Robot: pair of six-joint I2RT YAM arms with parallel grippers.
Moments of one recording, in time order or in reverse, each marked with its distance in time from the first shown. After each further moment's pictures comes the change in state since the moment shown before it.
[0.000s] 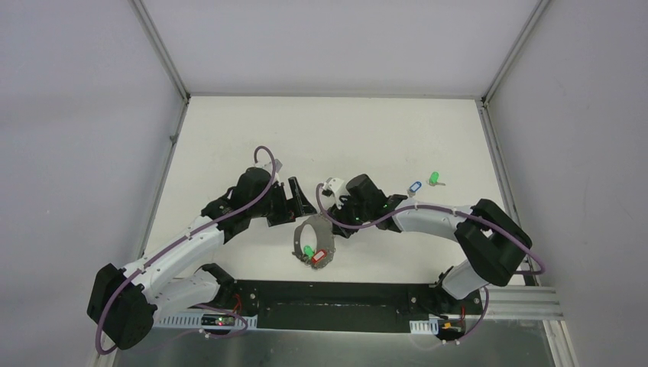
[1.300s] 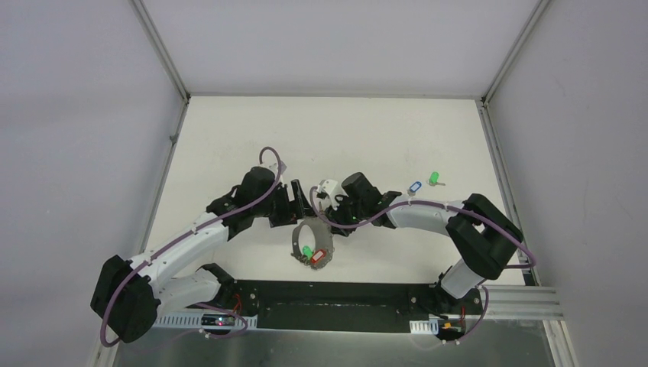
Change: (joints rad) left arm 0.000 0.040 0.000 0.006 0.011 0.013; right arm 0.001 0.069 0.051 -0.026 -0.051 -0.105
